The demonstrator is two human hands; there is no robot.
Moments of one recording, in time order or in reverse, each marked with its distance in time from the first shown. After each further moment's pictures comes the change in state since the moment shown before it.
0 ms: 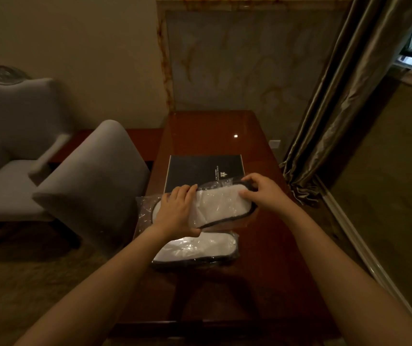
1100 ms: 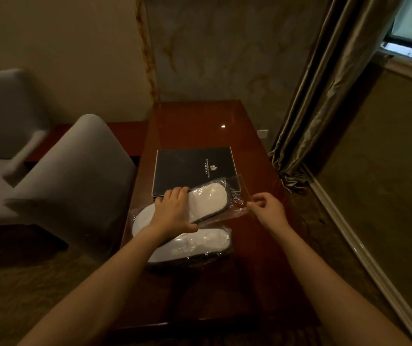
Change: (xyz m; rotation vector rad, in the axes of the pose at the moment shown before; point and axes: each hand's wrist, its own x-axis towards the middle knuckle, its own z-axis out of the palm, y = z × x) left_hand 0.014 0.002 0.016 -0.218 -0.065 -0.055; right_hand -0.021 0.057 0.034 0.211 0.319 0.346
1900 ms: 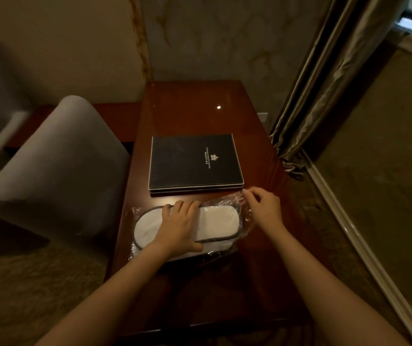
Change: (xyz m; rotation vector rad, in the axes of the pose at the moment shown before) left_hand -0.002 -0.016 0.043 0.063 -0.121 0.152; right_hand 0.029 0.009 0.038 -0.102 0.072 -0.196
